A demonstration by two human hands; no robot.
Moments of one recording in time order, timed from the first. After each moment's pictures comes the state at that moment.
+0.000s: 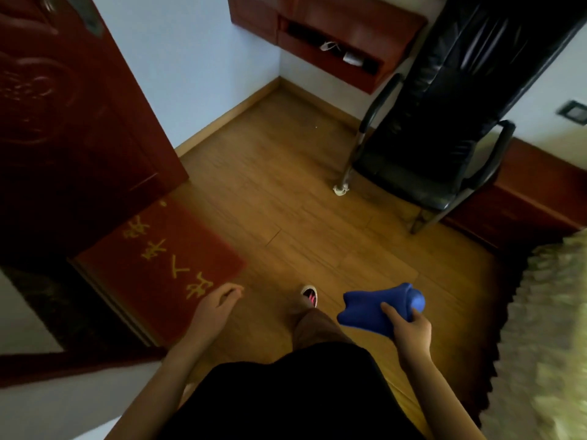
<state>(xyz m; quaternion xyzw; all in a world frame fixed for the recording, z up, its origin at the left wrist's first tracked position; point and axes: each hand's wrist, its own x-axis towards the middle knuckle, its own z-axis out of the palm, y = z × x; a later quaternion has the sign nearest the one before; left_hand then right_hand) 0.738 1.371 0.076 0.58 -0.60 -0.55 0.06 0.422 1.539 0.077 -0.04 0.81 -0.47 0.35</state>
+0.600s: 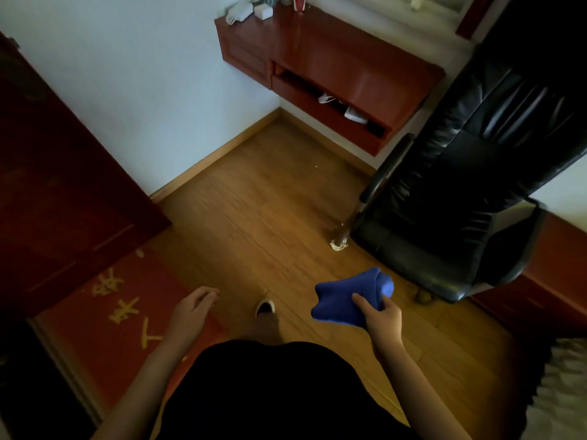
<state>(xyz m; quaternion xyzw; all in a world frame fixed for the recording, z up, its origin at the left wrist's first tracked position) 0.573 1.061 0.077 0.64 -0.53 -0.53 0.15 0.249 1.180 0.096 -0.10 0.78 -0.45 0.43</state>
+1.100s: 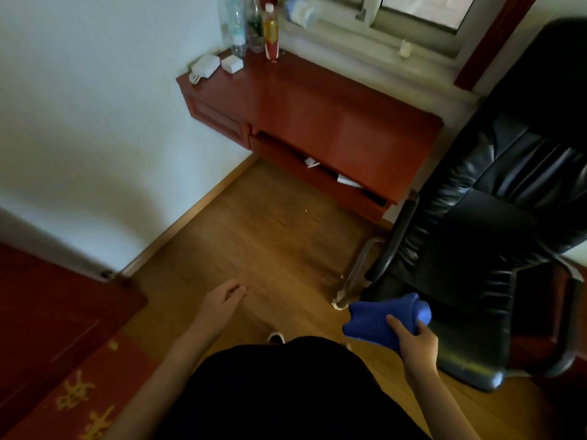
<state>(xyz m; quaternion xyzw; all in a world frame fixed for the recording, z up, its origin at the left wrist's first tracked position) 0.415 0.719 0.081 0.55 -0.65 -0.52 0.07 0.116 0.928 0.082 0.01 0.81 -0.47 0.35</state>
